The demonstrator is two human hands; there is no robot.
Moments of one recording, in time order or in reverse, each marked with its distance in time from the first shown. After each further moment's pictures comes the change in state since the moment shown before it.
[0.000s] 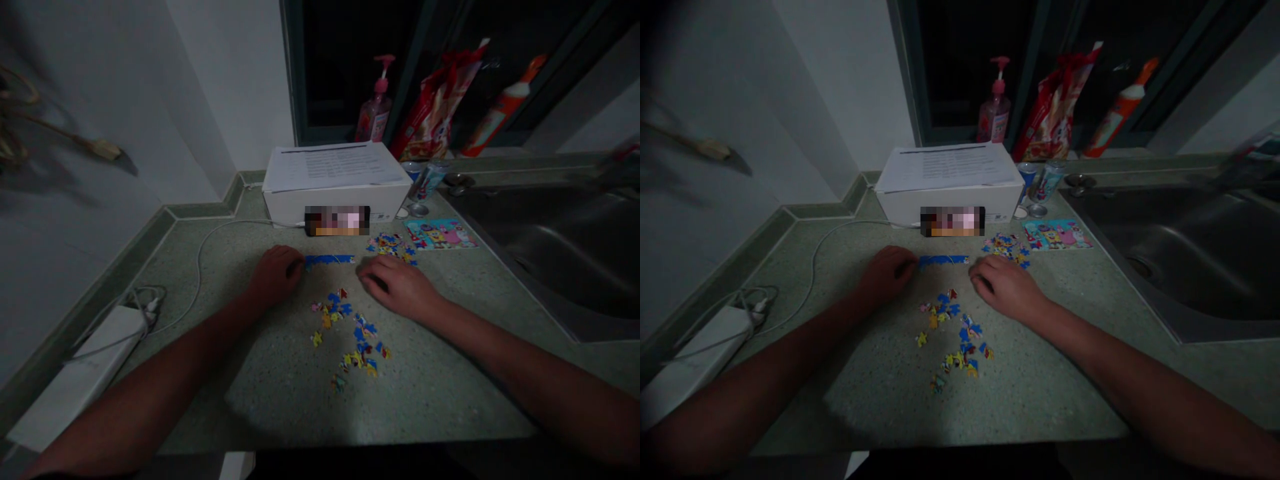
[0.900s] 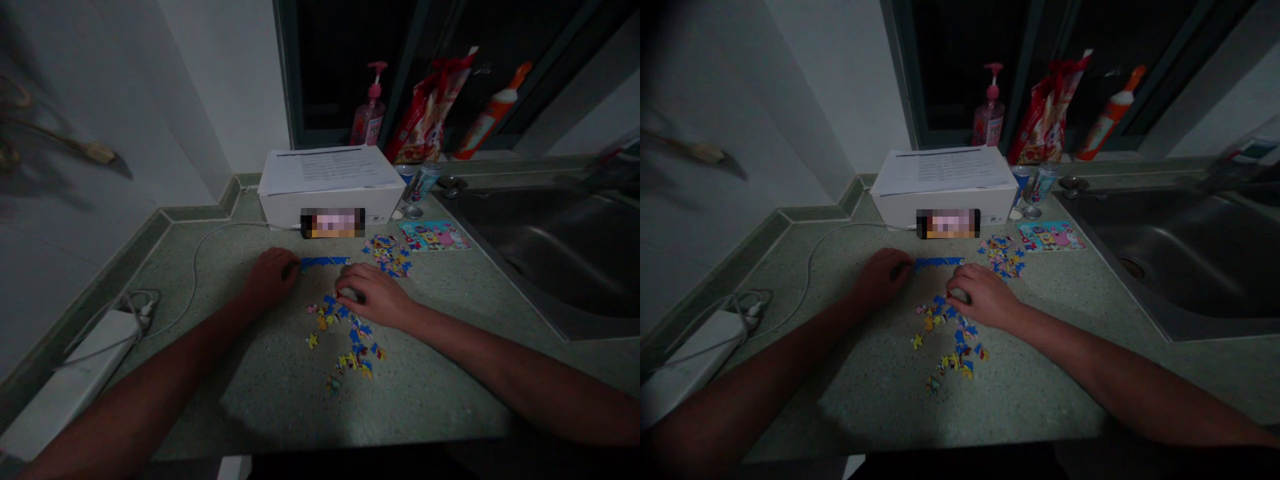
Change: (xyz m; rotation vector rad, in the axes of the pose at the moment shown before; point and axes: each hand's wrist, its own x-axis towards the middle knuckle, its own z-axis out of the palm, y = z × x) left_hand -0.001 -0.006 0.005 0.003 0.044 0.034; right_hand 0.011 -0.020 0.018 0.138 -0.025 -0.089
